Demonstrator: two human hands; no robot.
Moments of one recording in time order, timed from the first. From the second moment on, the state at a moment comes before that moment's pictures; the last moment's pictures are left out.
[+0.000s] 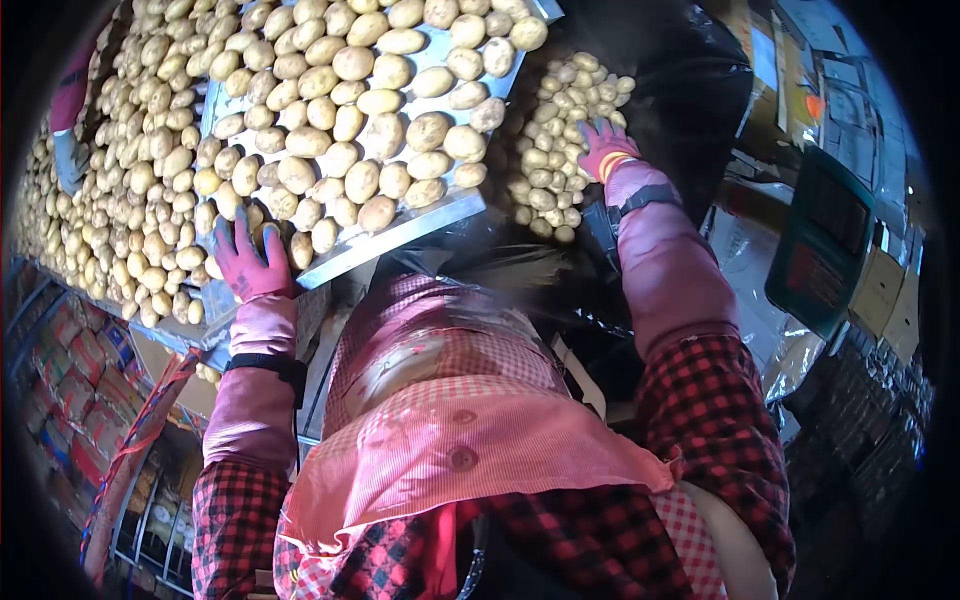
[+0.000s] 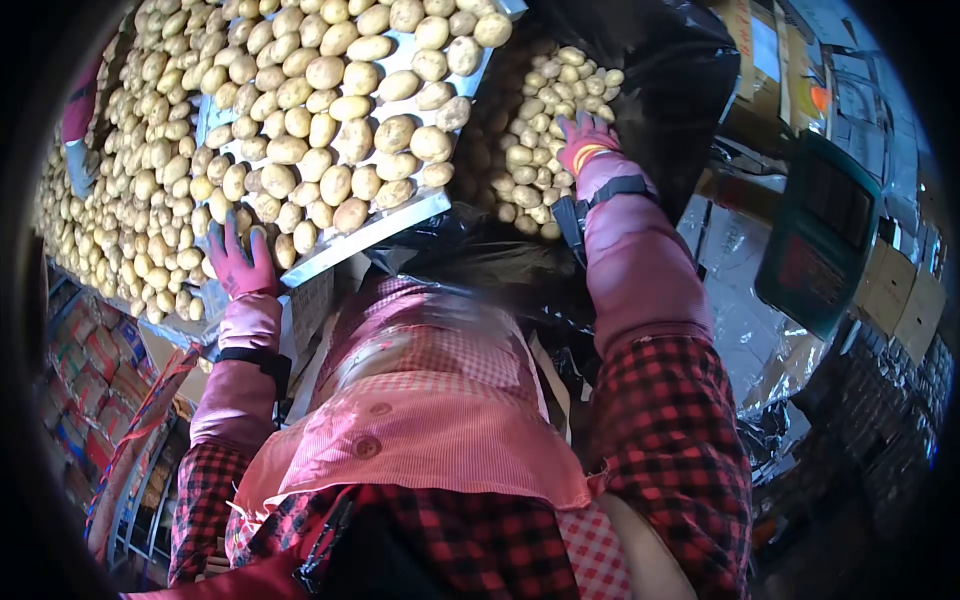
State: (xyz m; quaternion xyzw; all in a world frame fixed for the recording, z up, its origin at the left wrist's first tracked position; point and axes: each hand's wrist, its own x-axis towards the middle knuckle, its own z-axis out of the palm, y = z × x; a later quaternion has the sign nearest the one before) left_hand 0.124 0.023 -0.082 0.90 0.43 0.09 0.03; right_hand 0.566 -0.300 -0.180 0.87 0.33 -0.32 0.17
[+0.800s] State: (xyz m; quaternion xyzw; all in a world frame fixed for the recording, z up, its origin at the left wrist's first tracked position) left_hand 0.125 0.021 -0.077 0.90 0.43 0.08 0.03; right_hand 0.591 -0.276 -0.155 0.82 0.36 -0.39 0.20
